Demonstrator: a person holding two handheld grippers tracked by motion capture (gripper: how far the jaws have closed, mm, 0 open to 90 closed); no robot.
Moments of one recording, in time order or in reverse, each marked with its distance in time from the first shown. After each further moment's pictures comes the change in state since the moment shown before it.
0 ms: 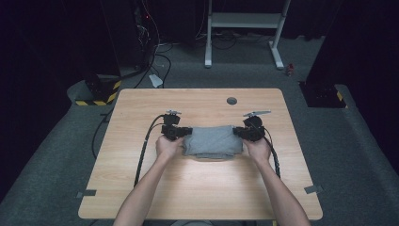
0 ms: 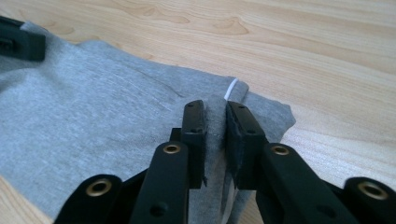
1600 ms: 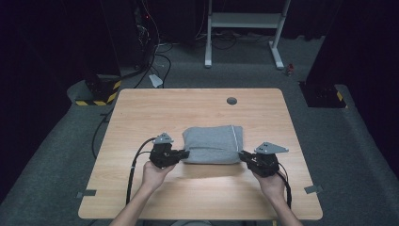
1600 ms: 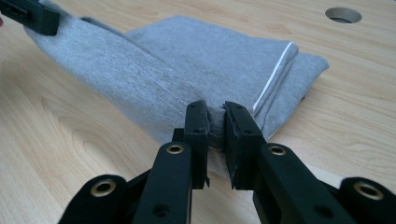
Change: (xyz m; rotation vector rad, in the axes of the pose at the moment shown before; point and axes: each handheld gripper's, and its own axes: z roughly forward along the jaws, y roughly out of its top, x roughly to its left) left arm -0.043 -0.076 -0.073 -0.072 -0.173 0.224; right arm 0.051 -0.092 -0.081 -0.171 0.034 -0.197
